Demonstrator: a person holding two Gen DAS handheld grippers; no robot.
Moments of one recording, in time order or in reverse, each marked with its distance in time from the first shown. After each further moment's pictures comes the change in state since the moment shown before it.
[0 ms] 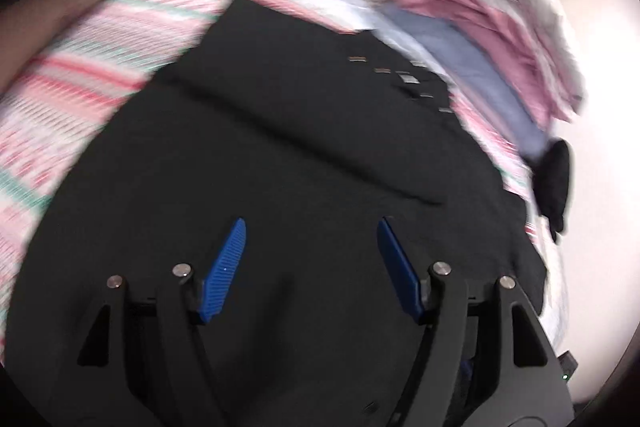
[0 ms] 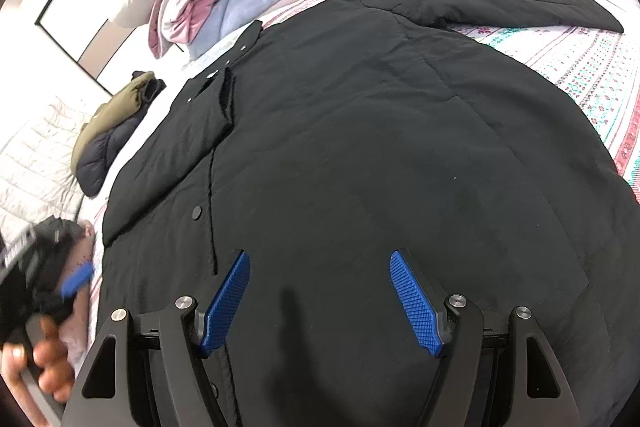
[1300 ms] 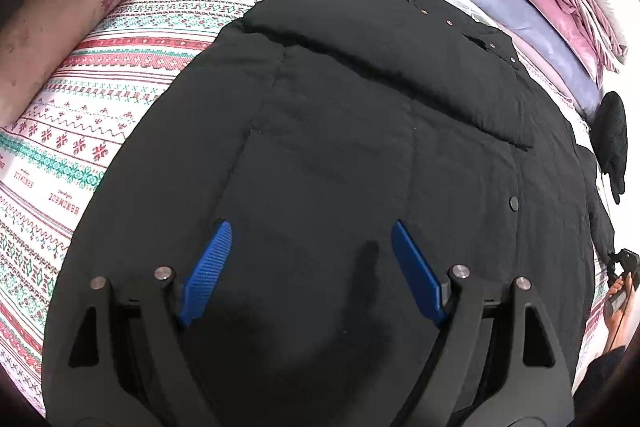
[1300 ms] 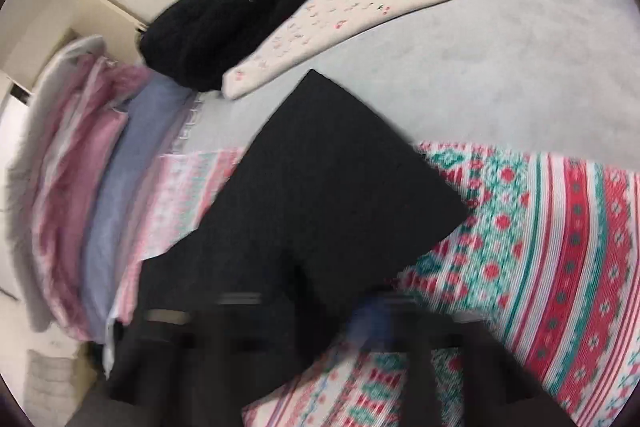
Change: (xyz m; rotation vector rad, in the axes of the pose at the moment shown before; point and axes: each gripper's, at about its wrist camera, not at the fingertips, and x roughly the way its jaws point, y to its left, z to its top) left arm 0.028 0.036 -0.024 0.128 0.065 0.192; right arm -0.023 -0.339 0.243 0.608 -0.289 -0.166
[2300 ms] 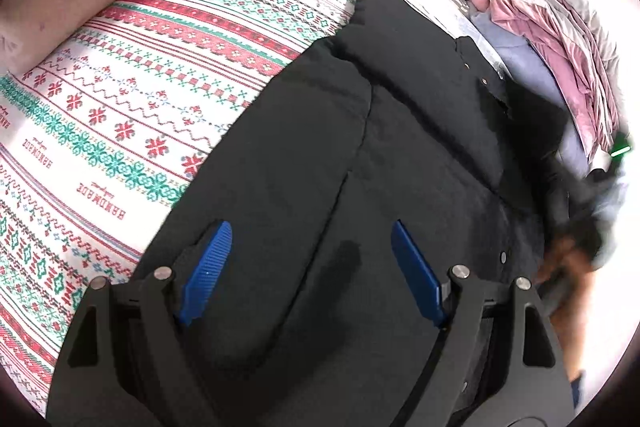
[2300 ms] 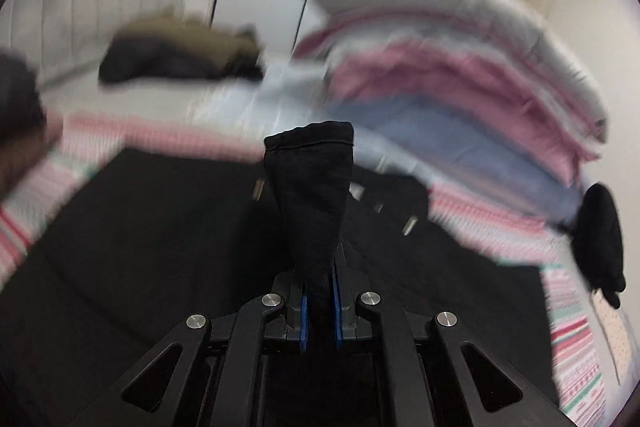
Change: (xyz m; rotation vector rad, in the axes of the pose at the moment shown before) left arm -0.007 0.079 0.023 -0.230 0.035 -0.109; right arm -0.011 0.392 -0.472 -1.456 -0.105 0.171
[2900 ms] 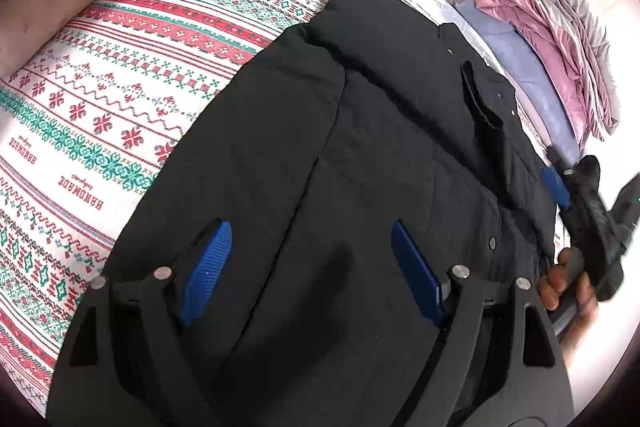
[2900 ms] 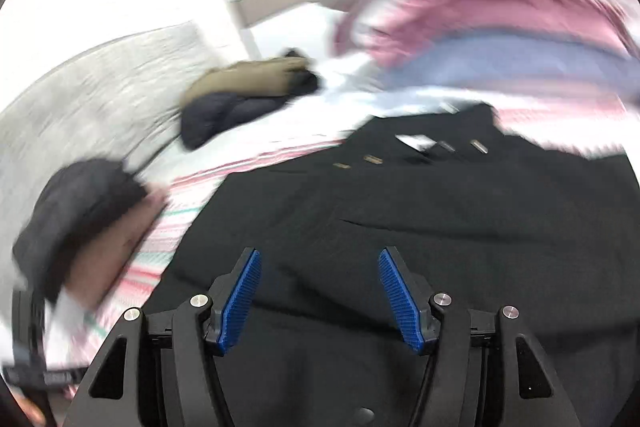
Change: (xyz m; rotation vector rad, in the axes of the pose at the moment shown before) left arm 0.002 -0.014 -0.005 0.041 0.028 -0.031; right arm -0.037 -0.063 -0.042 0.418 0.005 0.442
